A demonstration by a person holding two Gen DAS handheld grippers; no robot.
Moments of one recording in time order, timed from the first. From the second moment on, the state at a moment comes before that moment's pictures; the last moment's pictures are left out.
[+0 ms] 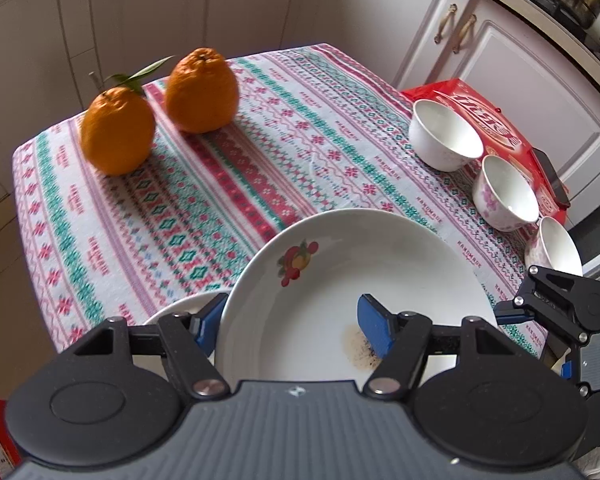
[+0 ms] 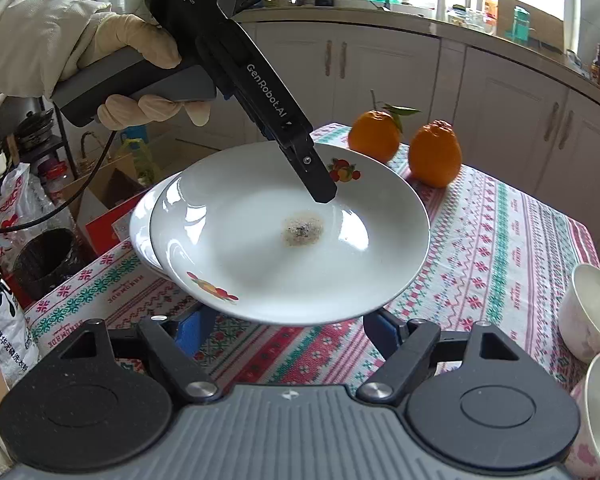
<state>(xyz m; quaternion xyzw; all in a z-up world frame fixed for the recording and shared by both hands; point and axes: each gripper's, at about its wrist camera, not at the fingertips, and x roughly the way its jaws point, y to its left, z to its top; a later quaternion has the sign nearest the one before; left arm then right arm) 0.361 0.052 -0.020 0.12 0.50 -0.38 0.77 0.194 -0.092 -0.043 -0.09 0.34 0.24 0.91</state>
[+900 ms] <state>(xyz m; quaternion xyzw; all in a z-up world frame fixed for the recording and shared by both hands) 0.359 0.106 -0.050 0.05 0.51 -0.34 0.79 0.204 -0.059 -0.045 -0.12 0.35 0.28 0.88</state>
